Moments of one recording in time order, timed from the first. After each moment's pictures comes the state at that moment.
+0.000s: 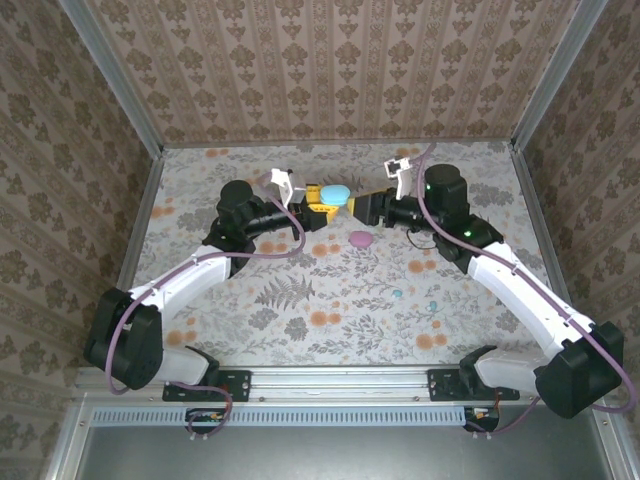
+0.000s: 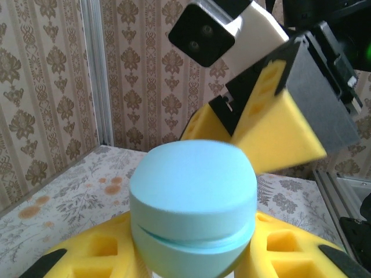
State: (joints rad) left arm -0.55 1.37 0.86 0.57 0.86 -0.08; right arm 0.41 1.21 1.05 -0.13 -0.54 0.48
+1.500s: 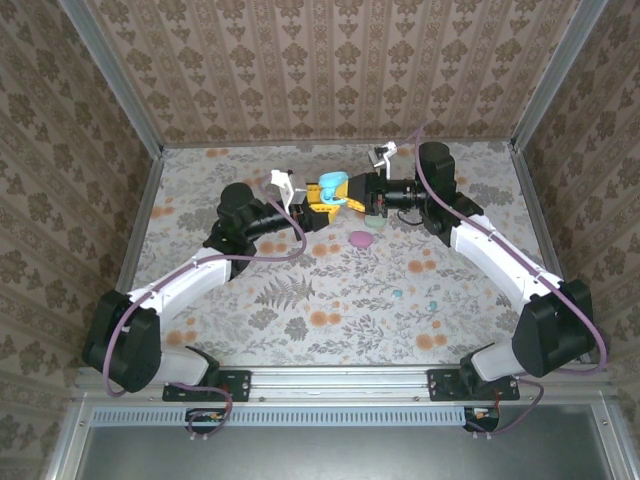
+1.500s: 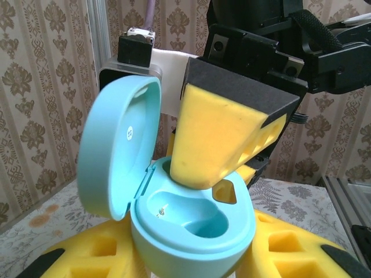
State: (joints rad) left arm -0.57 1.35 0.85 0.61 0.81 -0.08; right arm 0.36 1.43 1.17 0.06 -0.99 1.08
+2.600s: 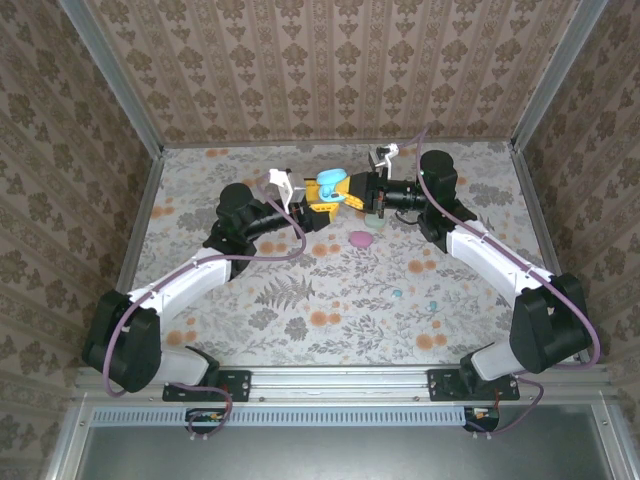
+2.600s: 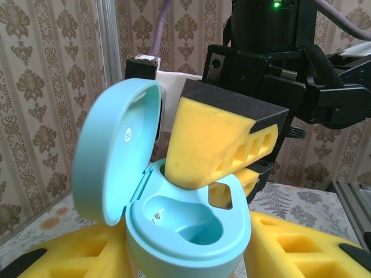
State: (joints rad) left arm -0.57 1.35 0.85 0.63 0.78 -0.08; right arm 0.35 1.46 1.06 0.38 -0.99 1.32
